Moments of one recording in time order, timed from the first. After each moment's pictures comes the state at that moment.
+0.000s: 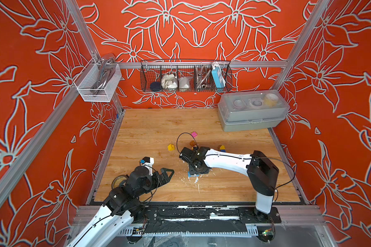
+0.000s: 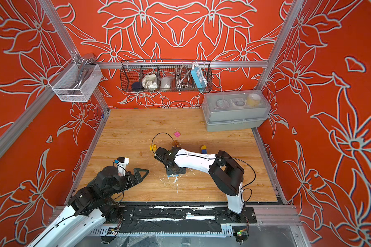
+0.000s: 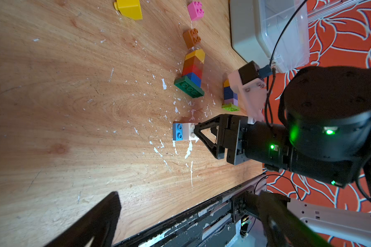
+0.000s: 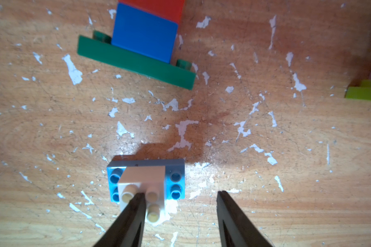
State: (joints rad) left arm -0.58 0.35 0.46 -0.69 0.15 -1.02; right arm 1.06 1.88 1.36 -0.94 0.19 0.92
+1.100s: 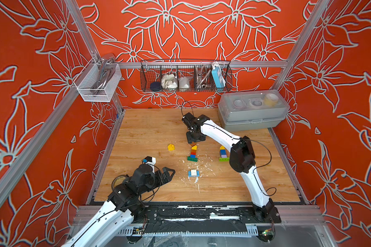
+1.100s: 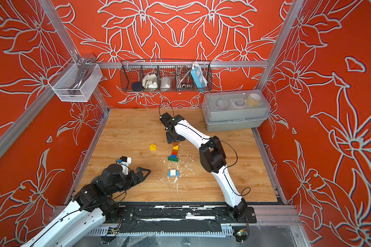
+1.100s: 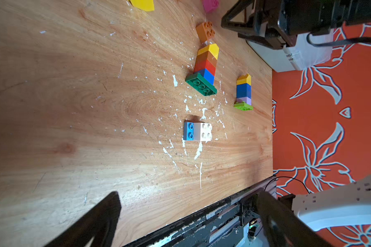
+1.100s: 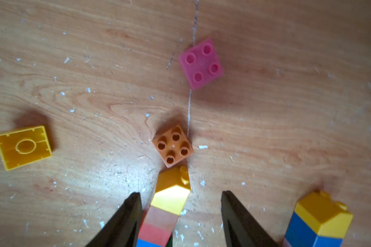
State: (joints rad) left arm -0.57 0.44 0.44 -0.66 0.15 -1.01; right arm 0.74 2.34 2.18 -1.18 0.14 0.41
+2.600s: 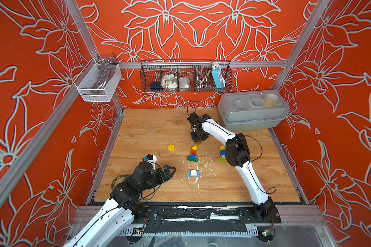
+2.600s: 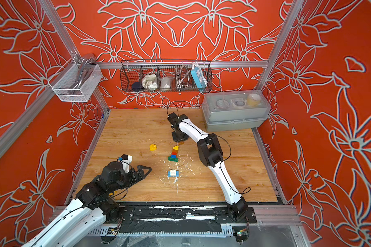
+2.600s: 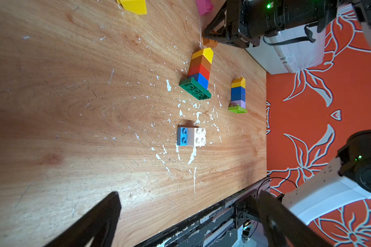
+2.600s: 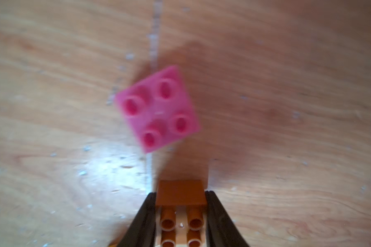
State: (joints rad) left arm -0.52 0.49 0.44 -0.60 0.20 -1.00; right arm 0.61 2.48 2.24 -1.18 0.09 0.35
